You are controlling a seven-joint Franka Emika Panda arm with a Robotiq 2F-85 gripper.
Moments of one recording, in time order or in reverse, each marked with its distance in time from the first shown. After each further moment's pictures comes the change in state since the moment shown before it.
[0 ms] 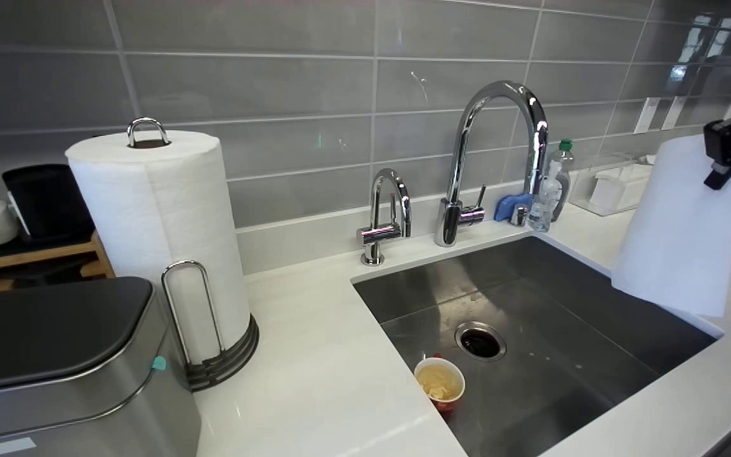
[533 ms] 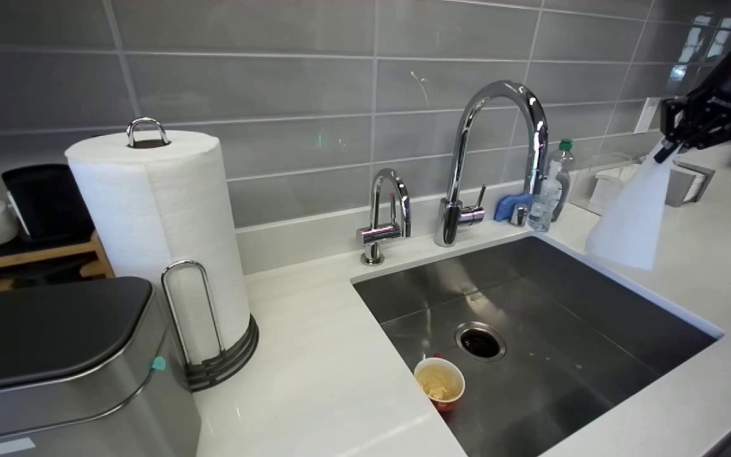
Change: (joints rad) arm -0.006 0.318 -0.142 0.284 0.410 0.108 -0.089
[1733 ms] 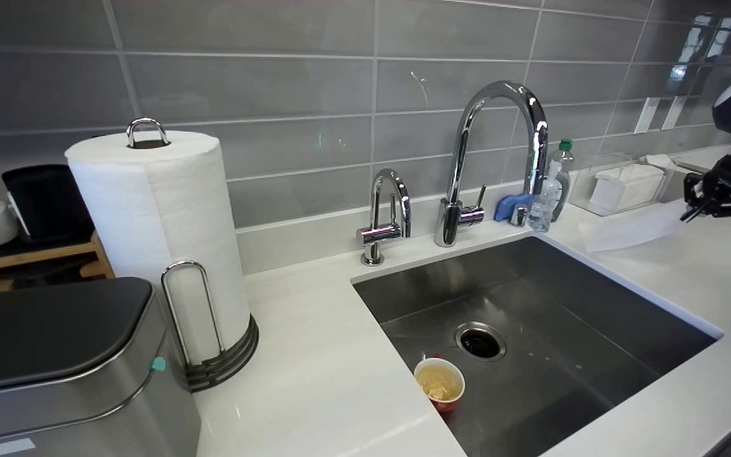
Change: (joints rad) arm -0.146 0.462 -0.073 0.131 0.439 0.395 -0.176
